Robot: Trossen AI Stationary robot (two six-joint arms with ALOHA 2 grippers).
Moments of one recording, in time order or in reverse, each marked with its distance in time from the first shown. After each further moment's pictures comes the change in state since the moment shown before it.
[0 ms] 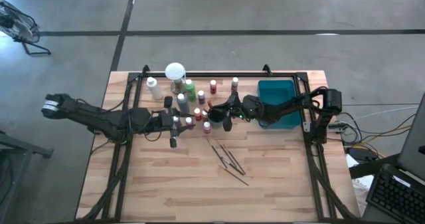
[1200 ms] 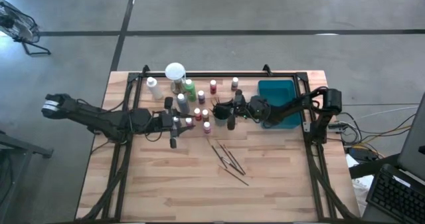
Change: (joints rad) left arm -0.001 0.001 -0.011 0.001 0.004 -0.015; right arm -0.012 0.001 -0.091 0.226 0.013 -0.025
